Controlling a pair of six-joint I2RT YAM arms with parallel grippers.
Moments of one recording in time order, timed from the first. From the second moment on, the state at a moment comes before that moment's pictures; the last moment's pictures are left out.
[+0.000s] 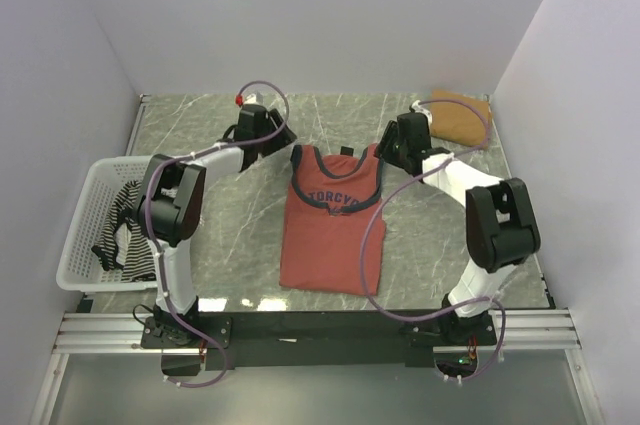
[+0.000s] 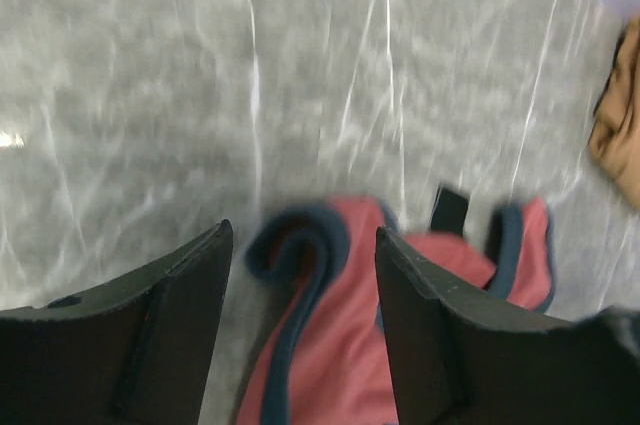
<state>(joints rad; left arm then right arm) -0.34 1.97 1.26 0.17 0.04 -0.73 0.25 1.70 1.06 -0.02 0.09 0.58</state>
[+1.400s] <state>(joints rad) -0.27 2.06 1.30 -0.03 0.26 -1.33 0.17 1.82 1.14 -0.16 -0.05 0.67</state>
